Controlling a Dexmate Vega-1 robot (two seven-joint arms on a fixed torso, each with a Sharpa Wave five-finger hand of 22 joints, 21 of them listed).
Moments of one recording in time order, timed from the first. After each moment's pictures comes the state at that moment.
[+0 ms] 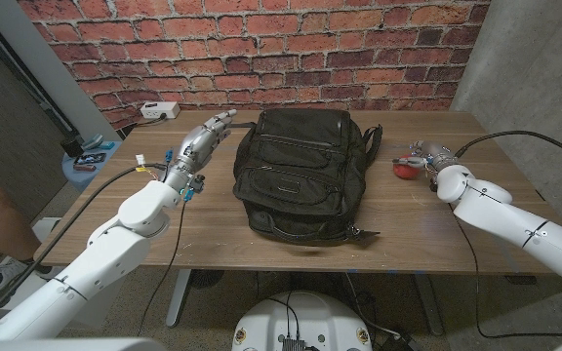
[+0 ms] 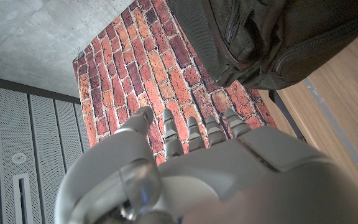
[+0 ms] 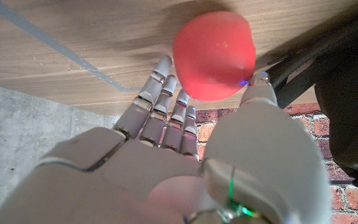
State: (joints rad) left arm 1.23 0.77 0.17 -1.92 -0.57 -0.23 0.10; left_hand 0.62 0.30 0.50 -0.07 0.23 0.31 -0.11 0.28 0.19 0.04 -0.01 0.32 0.22 0.03 0.04 0.19 0.17 -0.01 0.12 0.22 0.19; right arm -0.85 -0.95 -0.54 -1.81 -0.05 -0.64 -0.25; right_hand 0.93 -0.03 0.02 -0.05 0.23 0.31 0.04 0.18 0.20 0.50 -0.01 0.22 0.34 0.53 -0.05 0.27 0.40 0.66 -0.06 0.48 0.18
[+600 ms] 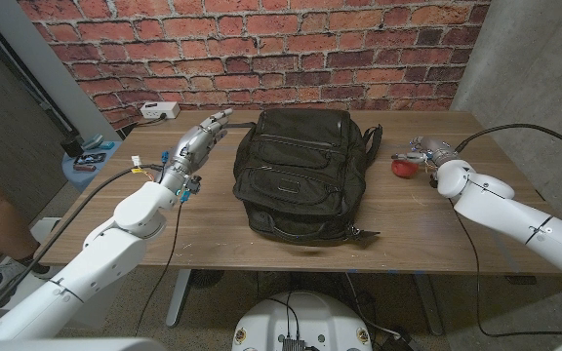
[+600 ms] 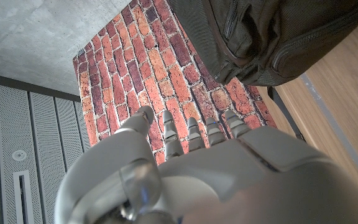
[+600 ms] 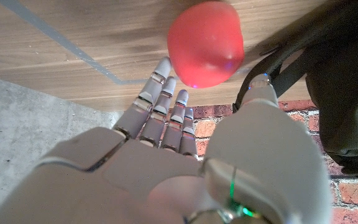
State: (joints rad) left arm 1.24 0.78 0.15 -1.91 -0.59 -0.24 0.09; left_hand 0.62 0.30 0.51 -0.09 0.23 0.28 -0.12 0.24 0.19 0.04 -0.01 0.30 0.21 0.00 0.03 0.18 0.17 -0.05 0.10 0.21 0.19; right arm -0.85 -0.97 -0.53 -1.88 -0.04 -0.69 -0.23; right_hand 0.91 -0.03 0.02 -0.04 0.24 0.29 0.07 0.18 0.20 0.47 0.01 0.21 0.33 0.50 -0.05 0.26 0.40 0.64 -0.06 0.47 0.18
